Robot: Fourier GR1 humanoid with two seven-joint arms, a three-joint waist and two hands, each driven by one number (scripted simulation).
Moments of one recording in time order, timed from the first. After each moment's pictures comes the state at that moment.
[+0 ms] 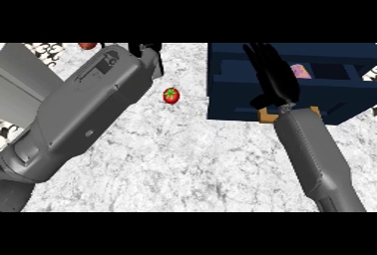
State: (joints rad) left arm -1.22 0.30 -0.58 -0.87 0.87 0.82 0.00; right arm -0.71 -0.15 -0.01 -0.89 1.23 -0.29 -0.12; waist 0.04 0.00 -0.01
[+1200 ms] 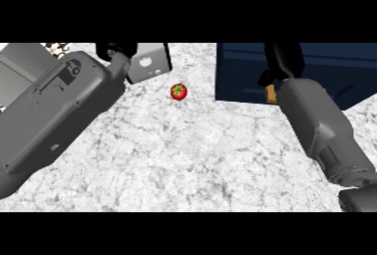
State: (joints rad) left arm -1.11 0.43 -0.56 -1.12 0.79 0.84 0.12; right arm -1.08 -0.22 -0.17 -0.29 1.29 -0.66 -0.13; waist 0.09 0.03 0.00
